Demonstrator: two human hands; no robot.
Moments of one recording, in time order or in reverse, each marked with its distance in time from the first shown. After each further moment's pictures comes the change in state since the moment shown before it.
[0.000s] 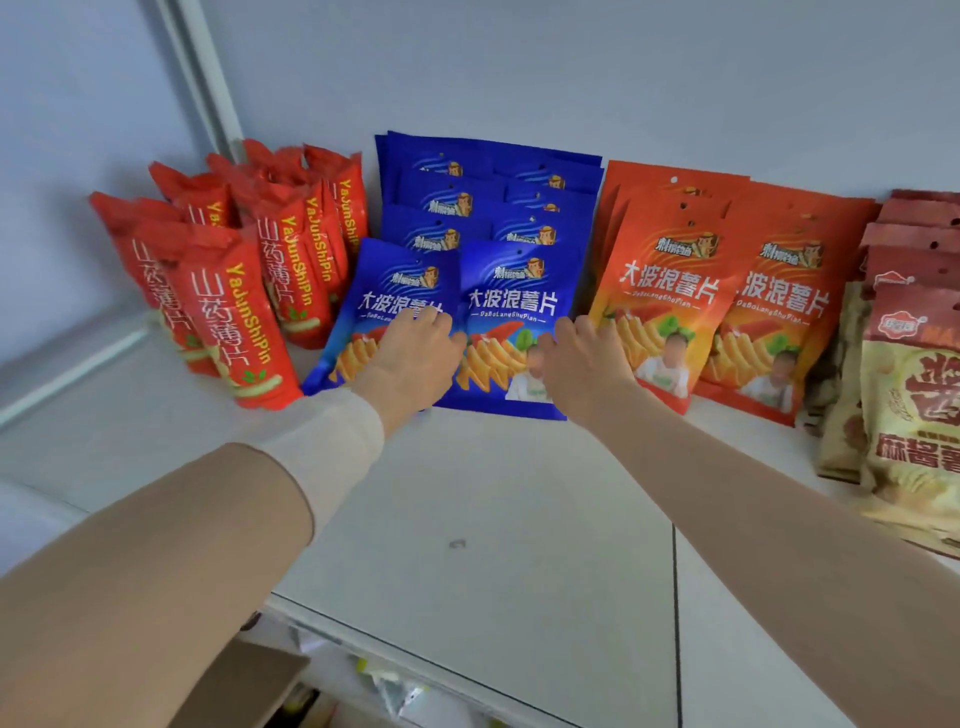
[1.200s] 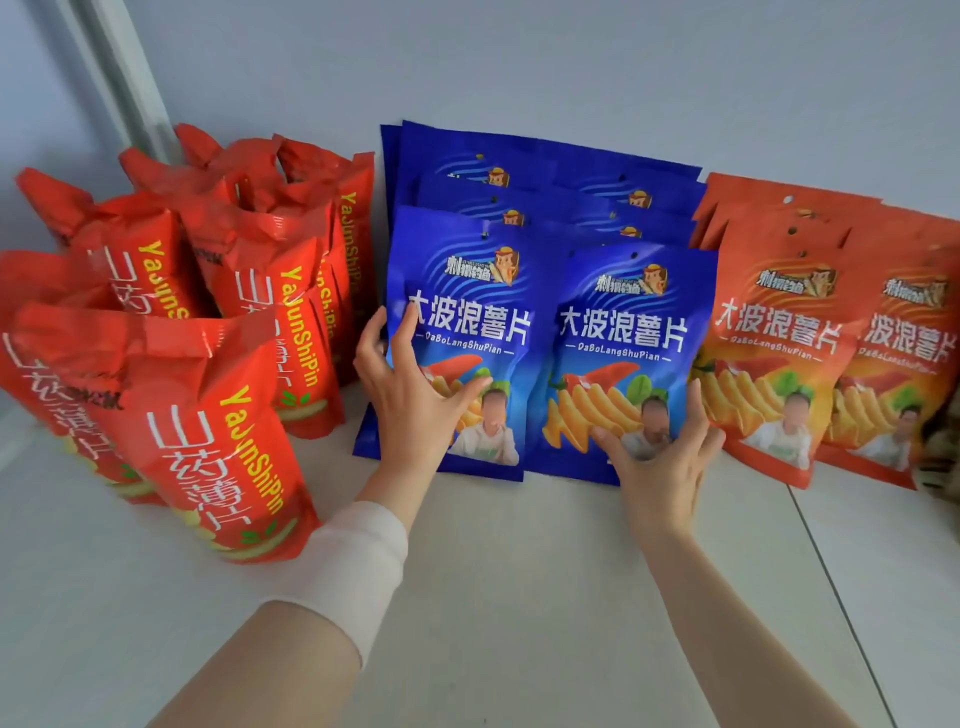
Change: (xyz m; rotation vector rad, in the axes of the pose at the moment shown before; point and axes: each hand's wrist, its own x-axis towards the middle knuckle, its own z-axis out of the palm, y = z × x) left_hand 0.077 -0.048 0.150 -1.295 0.706 -0.561; right_hand 0.072 -0.071 0.091 1.258 0.583 0.901
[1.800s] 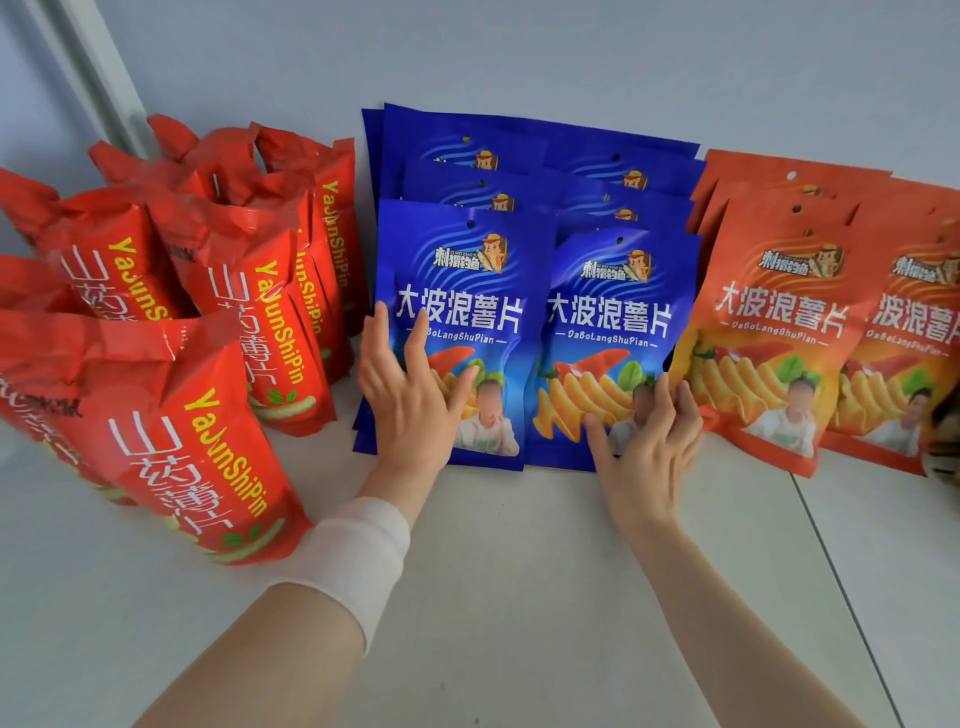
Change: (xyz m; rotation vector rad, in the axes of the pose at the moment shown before) left_hand -0.012 -0.019 0.022 0.406 -0.006 0.190; right_hand 0.000 0.010 0.016 -0.281 0.034 -0.178
